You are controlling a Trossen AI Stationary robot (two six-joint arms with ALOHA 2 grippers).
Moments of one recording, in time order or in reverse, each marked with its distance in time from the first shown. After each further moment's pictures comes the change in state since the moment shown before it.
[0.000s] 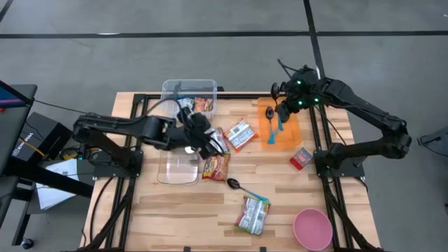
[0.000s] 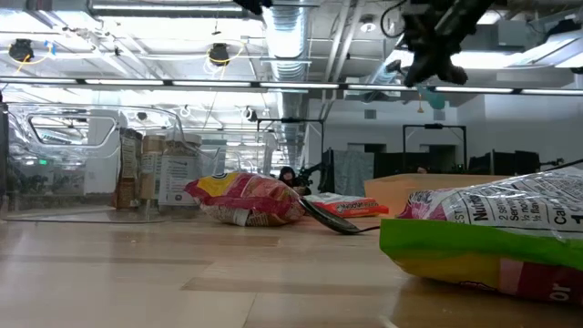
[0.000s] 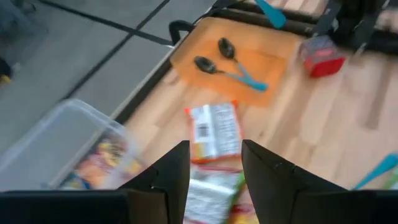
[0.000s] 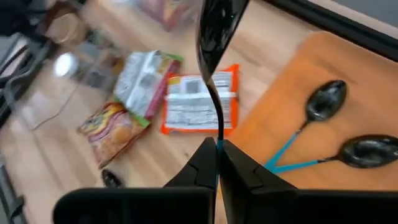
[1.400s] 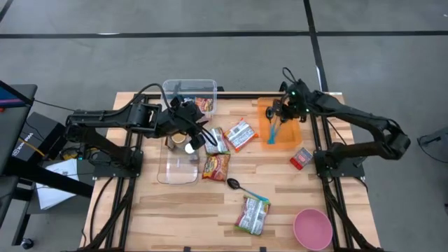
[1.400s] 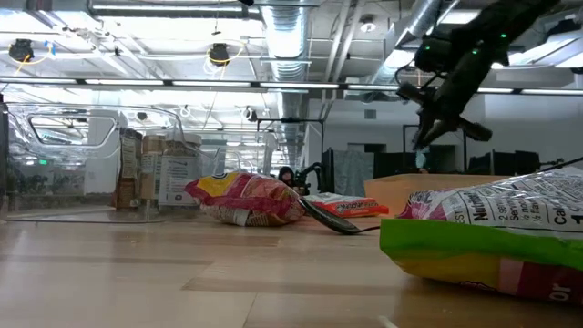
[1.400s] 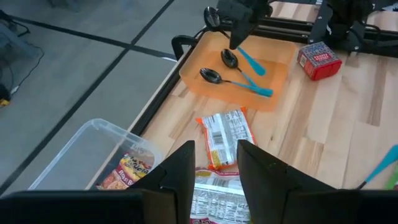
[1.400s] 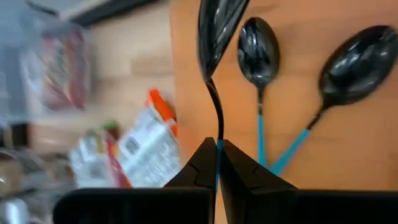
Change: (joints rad) left arm 0.096 -0.103 -0.001 0.001 0.090 0.177; right arm -0.114 0.015 -0.403 0.386 0.093 0.602
